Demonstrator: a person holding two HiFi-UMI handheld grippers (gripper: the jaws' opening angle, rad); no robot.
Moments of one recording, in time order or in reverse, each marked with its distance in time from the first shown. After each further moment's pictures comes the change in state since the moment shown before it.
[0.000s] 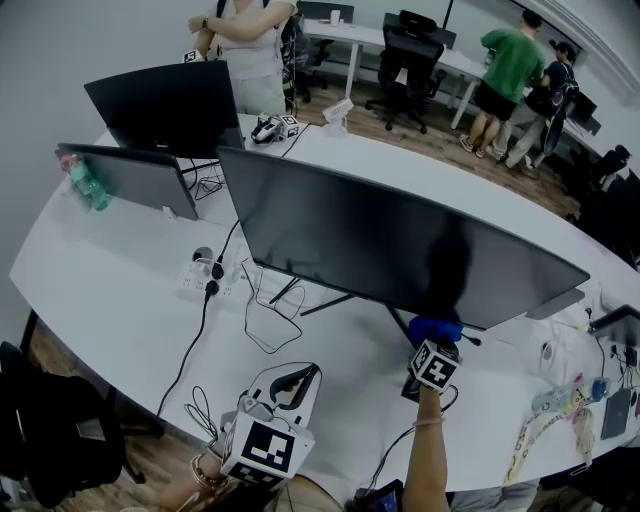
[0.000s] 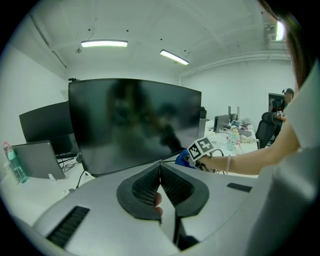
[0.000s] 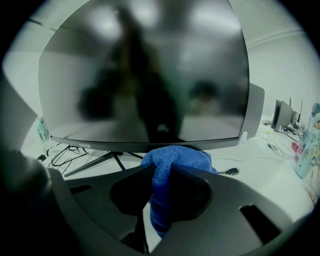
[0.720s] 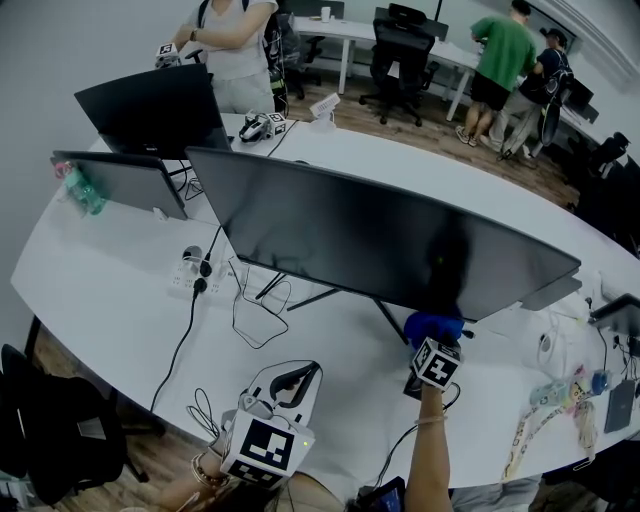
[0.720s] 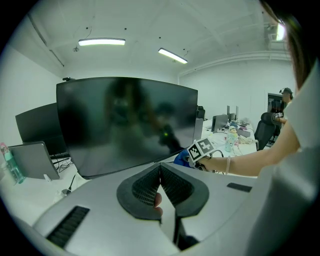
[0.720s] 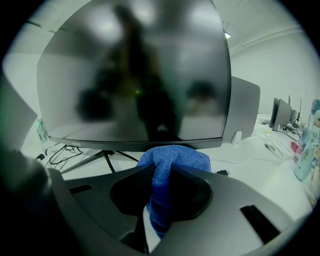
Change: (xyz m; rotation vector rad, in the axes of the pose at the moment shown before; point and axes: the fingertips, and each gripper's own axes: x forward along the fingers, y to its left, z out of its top) left arm 0.019 -0.032 0.011 -0.001 0.014 -0.016; right arm 0.005 -0.035 -0.004 0.009 -0.007 0.021
